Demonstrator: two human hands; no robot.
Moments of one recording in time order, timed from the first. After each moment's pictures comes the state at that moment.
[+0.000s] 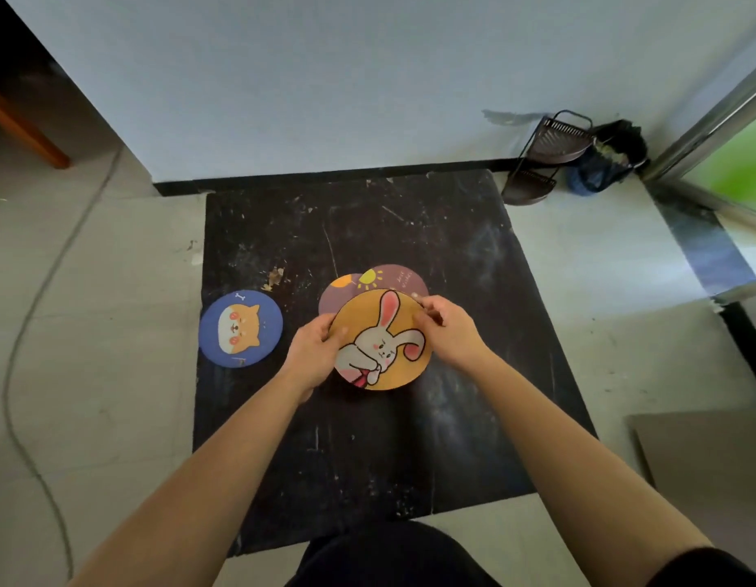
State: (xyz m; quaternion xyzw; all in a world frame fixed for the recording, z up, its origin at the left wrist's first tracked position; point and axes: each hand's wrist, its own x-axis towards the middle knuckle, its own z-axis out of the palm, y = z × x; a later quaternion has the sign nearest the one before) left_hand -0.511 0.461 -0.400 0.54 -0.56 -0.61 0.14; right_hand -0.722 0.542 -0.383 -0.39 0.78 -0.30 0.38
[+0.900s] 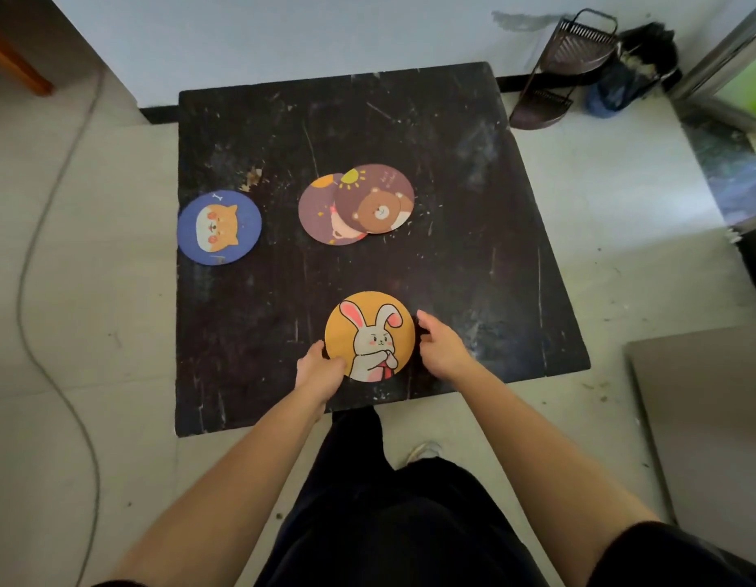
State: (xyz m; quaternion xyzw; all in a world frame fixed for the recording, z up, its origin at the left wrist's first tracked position) left_hand -0.484 0.648 -0.477 0.71 -0.42 -0.57 0.02; right_hand -0.681 0.711 -0.478 -0.31 0.78 -0.17 0.51
